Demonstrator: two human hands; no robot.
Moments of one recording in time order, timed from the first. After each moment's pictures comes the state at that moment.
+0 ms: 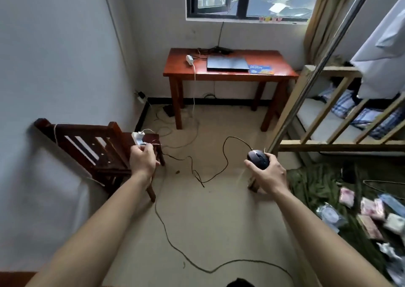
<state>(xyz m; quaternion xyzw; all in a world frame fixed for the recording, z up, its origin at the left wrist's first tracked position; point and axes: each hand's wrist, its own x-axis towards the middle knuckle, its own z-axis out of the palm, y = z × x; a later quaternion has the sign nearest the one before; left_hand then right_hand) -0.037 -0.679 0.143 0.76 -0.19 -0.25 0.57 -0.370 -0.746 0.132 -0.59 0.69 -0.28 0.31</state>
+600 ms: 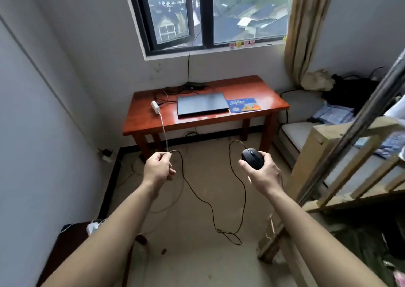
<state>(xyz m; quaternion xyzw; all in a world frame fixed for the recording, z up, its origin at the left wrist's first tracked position) -0.042 -1.183 0.168 0.68 -0.34 -0.37 0.53 -0.335 -1.212 0.138 -0.53 0.68 -0.39 0.32</state>
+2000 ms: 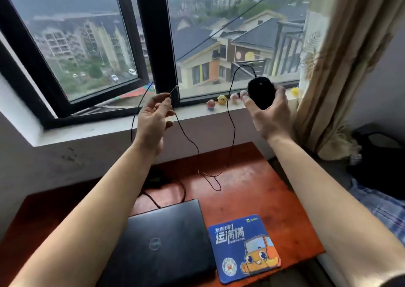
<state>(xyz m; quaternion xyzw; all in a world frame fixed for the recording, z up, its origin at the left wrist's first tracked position) -0.076 -2.130 0.318 0.45 -0.43 -0.42 0.66 -0.335 -2.159 0.308 -0.54 0.59 -0.58 0.14</state>
